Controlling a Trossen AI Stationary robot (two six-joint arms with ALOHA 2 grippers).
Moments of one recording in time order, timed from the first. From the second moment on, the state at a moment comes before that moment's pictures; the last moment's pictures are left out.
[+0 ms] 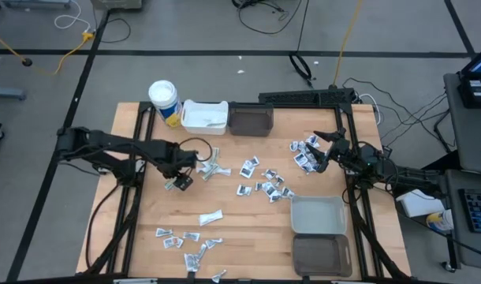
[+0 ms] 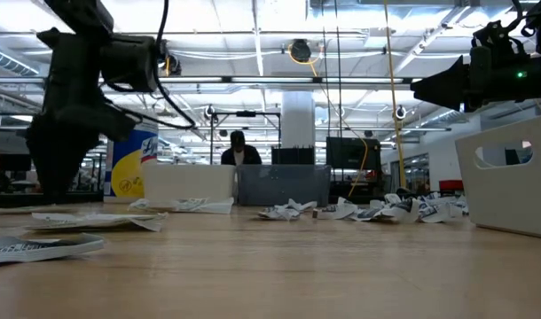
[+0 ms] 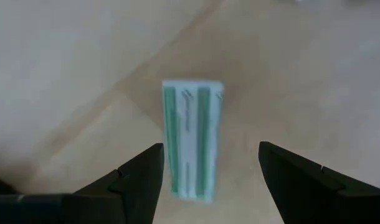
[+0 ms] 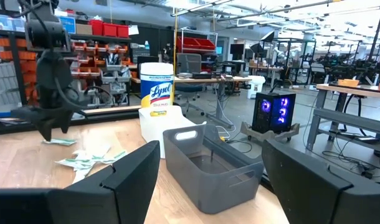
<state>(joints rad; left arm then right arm) 0.09 1.33 0.67 -0.95 0.08 -0.79 -0.19 0.04 0.02 0.13 0.34 -0.07</state>
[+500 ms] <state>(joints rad) 0.04 1.40 0.61 -0.81 0.07 -0.83 -0.19 0.04 0.02 0.13 0.34 -0.07</state>
